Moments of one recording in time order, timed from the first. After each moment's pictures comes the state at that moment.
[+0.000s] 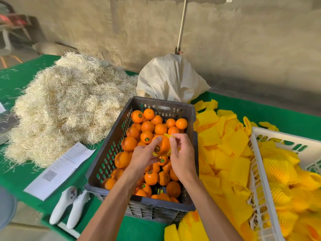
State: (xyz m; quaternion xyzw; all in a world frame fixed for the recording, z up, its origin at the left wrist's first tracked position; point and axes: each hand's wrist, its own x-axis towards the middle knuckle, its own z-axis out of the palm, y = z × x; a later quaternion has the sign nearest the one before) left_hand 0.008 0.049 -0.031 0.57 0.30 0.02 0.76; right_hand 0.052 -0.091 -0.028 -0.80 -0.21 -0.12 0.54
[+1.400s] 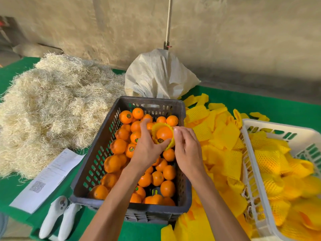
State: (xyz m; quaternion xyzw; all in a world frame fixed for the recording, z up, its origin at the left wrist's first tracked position) left_hand 0.036 0.017 -0.009 0.83 0.09 0.17 0.52; right_hand 0.069 -0.129 -0.005 -0.83 -0.20 -0.15 0.50
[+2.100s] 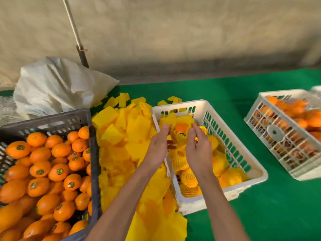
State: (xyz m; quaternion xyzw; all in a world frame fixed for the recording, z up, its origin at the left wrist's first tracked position) left_hand 0.095 -0.291 0.007 0.69 -0.03 -0.10 0.72; right_hand 0.063 -0.415 -0.004 -0.83 0.11 -0.23 0.49
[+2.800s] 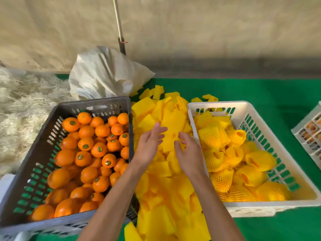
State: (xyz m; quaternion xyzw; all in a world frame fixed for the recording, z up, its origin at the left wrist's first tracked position) left_hand 0.085 -0.165 -0.011 0.70 0.08 0.00 0.71; right_hand 0.084 -0.312 -0.049 -0.88 0.00 -0.10 0.46
